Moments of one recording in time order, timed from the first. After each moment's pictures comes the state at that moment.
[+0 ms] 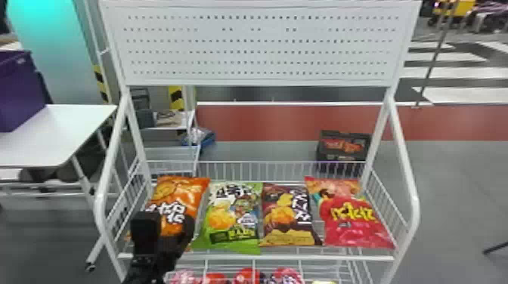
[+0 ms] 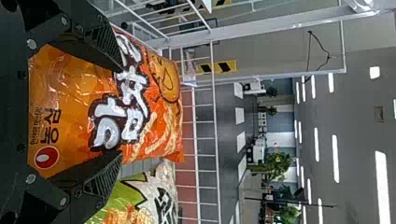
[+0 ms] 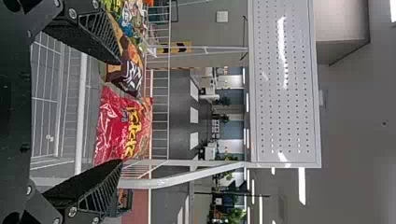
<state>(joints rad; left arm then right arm) -0.06 0.28 -0.30 -1.43 0.29 0.11 0.29 0.87 -0.39 0.12 -2.17 -0.17 -0.30 -0.21</state>
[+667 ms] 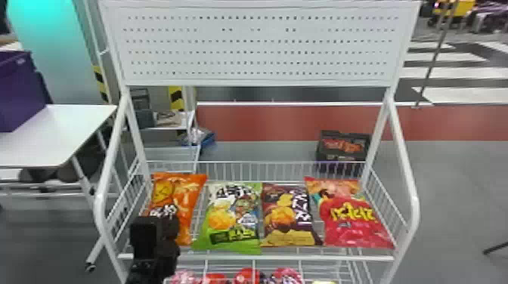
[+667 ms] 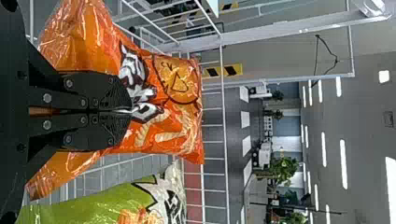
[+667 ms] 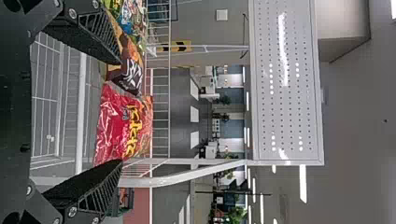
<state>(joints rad) -0.03 0.28 -0.30 -1.46 0.30 0.13 0.31 0.85 -0.39 0.12 -2.15 -0.19 -0.30 -0.21</state>
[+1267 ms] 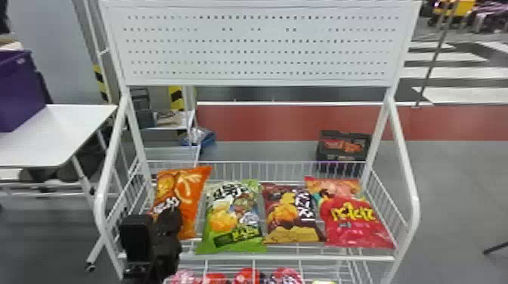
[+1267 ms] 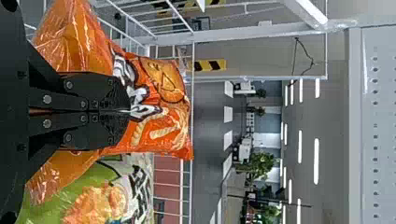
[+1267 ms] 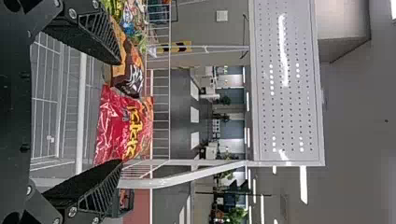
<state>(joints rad) 0.07 0.29 -0.28 -1.68 0.32 0.13 0.34 0.84 -0.39 0.12 -2.15 -0.19 -0.30 -0.21</state>
